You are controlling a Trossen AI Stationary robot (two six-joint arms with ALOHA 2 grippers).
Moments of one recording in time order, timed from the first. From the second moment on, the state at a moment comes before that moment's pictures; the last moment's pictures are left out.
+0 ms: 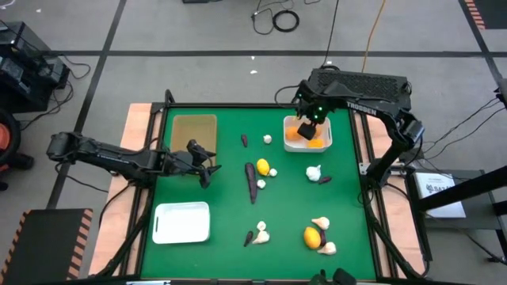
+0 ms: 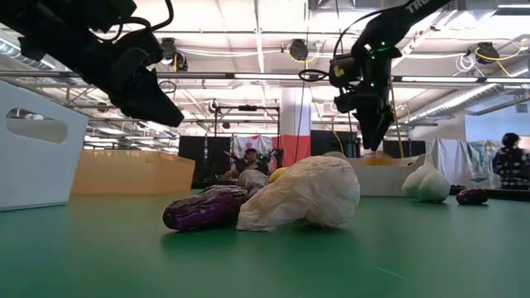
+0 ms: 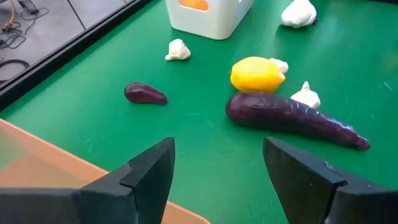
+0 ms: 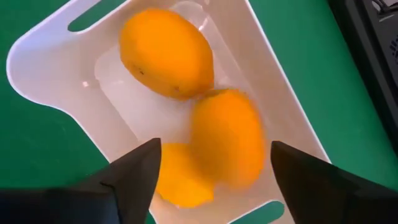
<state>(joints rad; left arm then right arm) -0.05 0.99 0.39 0.05 -0.37 -0.25 -0.71 1.66 1.30 -1.05 0.00 -0.09</state>
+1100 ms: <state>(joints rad) -0.05 0.99 0.39 0.04 -0.34 -0.25 -0.37 1.66 1.43 -1.15 -0.19 0.48</state>
